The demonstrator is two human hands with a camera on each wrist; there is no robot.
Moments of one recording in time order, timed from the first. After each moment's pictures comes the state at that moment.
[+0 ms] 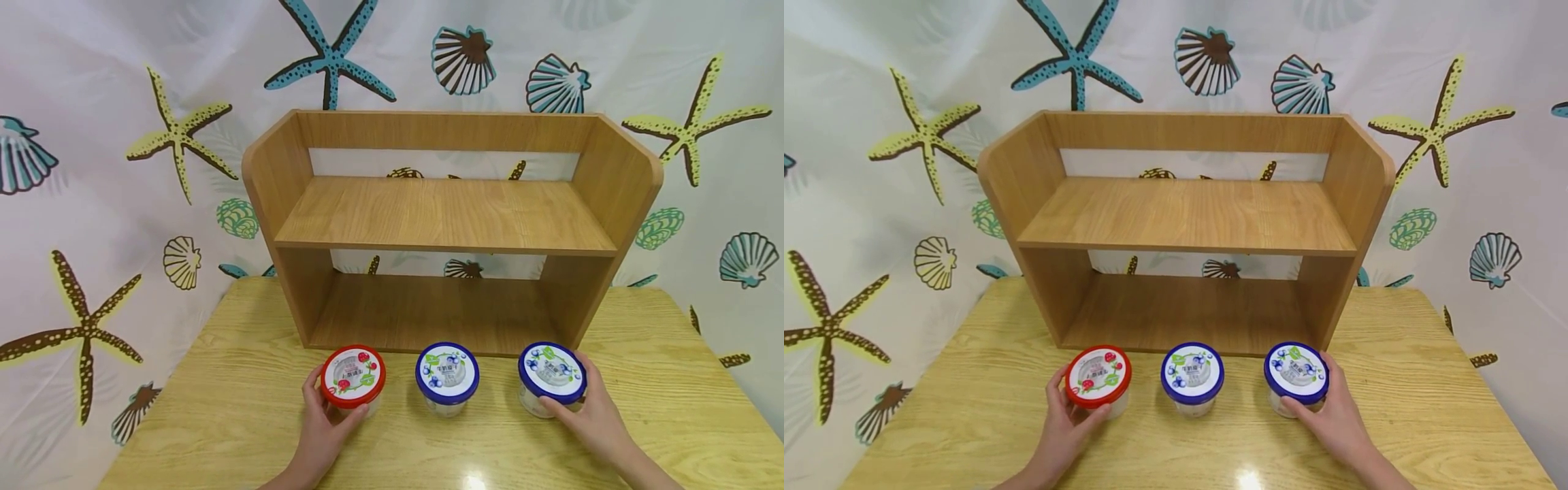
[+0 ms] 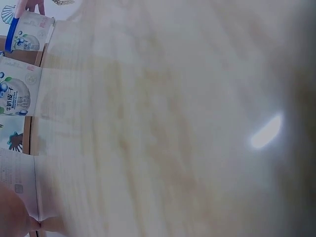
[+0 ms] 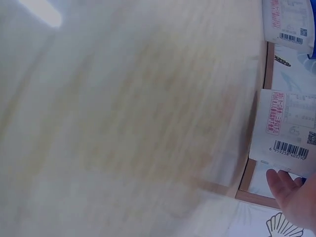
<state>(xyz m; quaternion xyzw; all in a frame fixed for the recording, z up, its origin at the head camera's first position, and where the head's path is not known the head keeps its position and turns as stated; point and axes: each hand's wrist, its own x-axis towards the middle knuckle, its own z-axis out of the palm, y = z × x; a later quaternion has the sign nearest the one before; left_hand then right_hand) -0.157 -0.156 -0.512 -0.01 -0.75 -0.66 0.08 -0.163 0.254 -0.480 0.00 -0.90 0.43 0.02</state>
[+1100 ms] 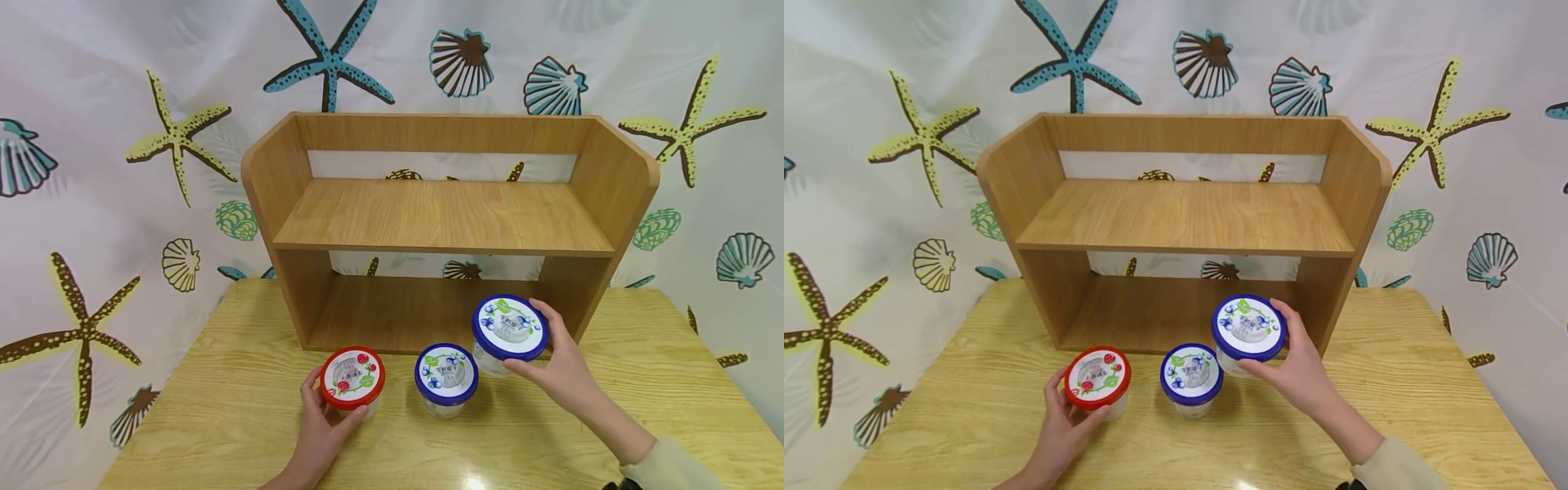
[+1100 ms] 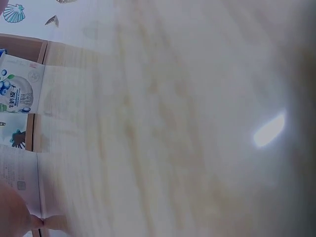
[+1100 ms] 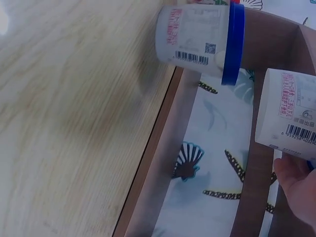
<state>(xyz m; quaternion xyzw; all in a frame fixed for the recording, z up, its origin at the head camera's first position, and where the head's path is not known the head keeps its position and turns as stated) -0.157 -0.157 -0.508 0.00 -0.75 -0.65 0.07 -0.188 0.202 -0.408 0.14 -0.85 0.50 0.10</state>
